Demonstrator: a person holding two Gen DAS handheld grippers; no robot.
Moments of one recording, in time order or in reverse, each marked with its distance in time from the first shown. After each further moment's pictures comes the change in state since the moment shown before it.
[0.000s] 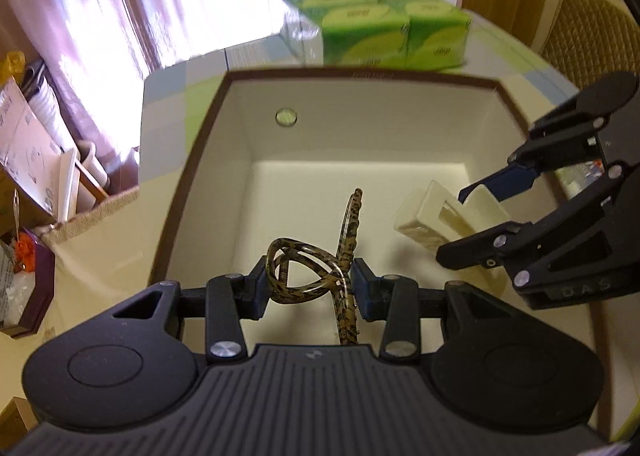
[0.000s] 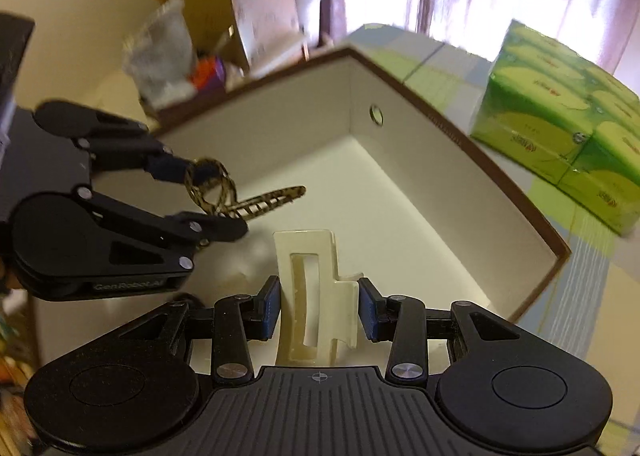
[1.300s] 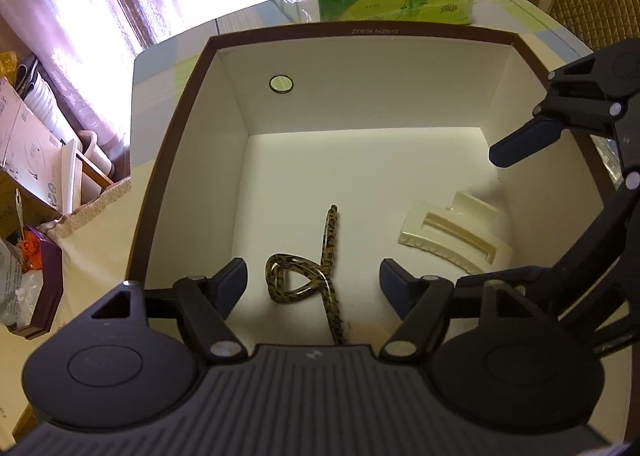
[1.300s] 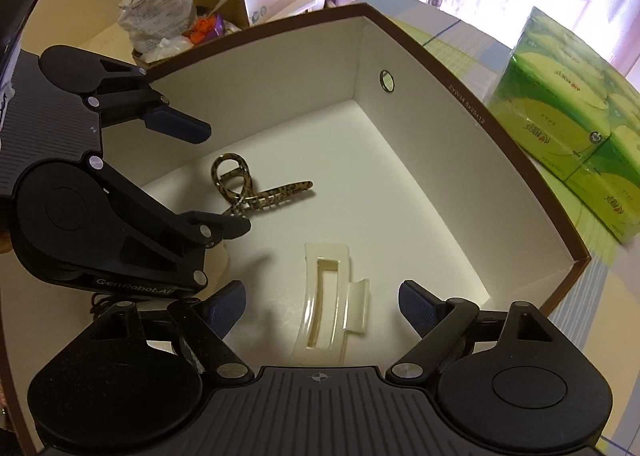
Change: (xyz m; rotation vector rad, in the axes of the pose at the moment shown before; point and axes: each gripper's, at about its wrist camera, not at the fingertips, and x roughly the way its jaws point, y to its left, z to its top) left arm 0.019 -0.010 0.005 0.055 0.088 0.036; right arm 0.018 0.006 -0.005 -0.064 0.058 -0.033
